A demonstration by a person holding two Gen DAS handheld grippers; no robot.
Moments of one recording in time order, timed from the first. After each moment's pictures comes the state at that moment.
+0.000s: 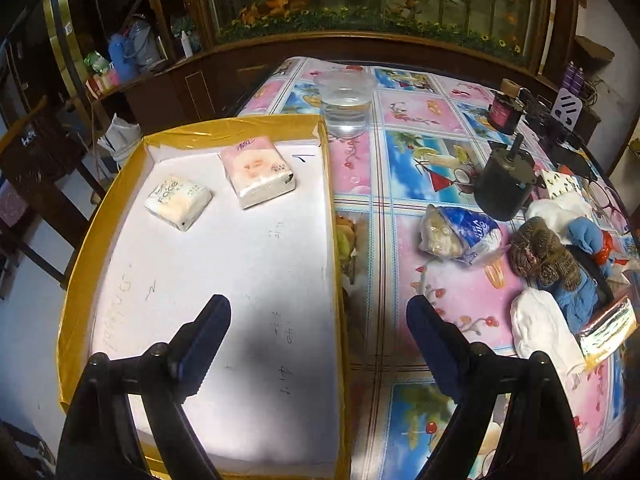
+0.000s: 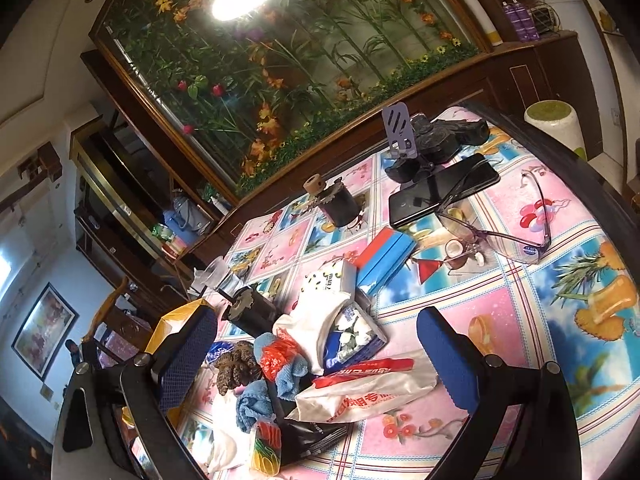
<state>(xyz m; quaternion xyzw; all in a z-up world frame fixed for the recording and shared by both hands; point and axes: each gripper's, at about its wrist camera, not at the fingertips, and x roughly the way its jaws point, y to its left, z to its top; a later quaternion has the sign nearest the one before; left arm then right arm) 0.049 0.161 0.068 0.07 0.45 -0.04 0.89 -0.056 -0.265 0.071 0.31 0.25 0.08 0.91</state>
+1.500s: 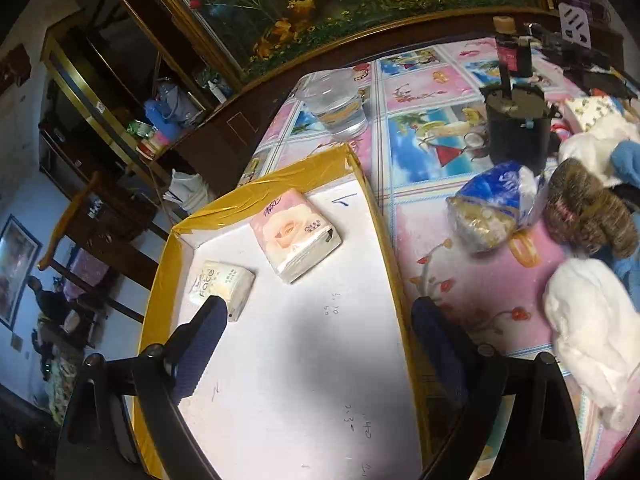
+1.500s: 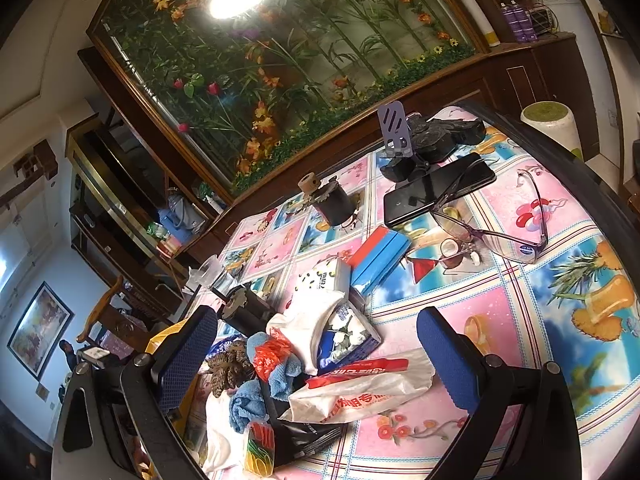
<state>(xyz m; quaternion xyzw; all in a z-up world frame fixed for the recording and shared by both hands) 0.040 0.089 0.051 0.22 0.41 0.05 0.89 -0.054 -0.265 0.068 0.30 0.26 0.08 0.92</state>
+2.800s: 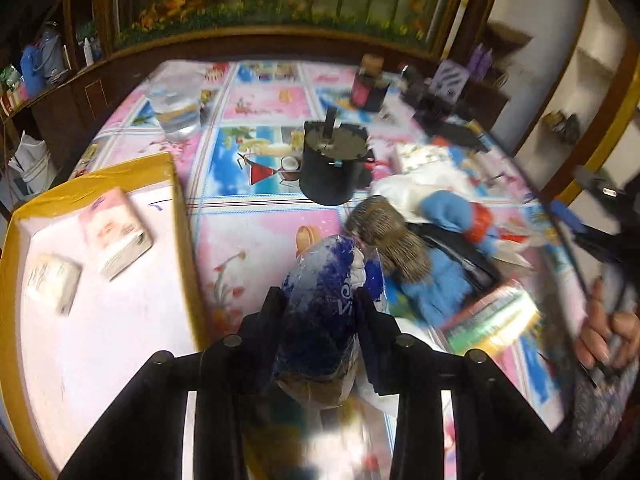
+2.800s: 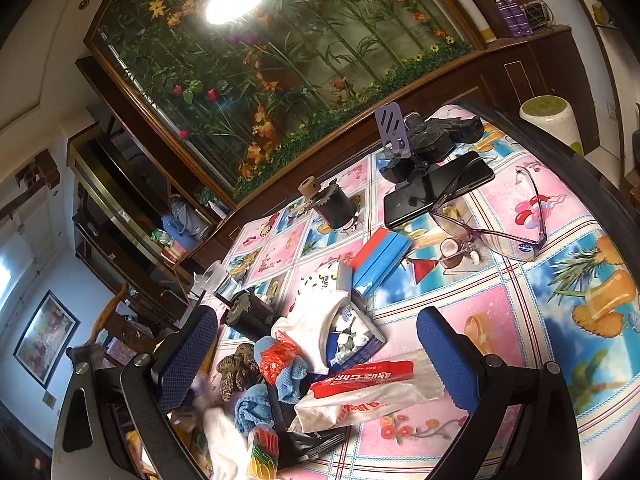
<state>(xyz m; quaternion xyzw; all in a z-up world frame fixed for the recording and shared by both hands) 0.013 0.078 0.070 0.02 0.45 -0.23 0.86 -0.058 -0.270 0.069 0.32 0.25 0.08 0.91</state>
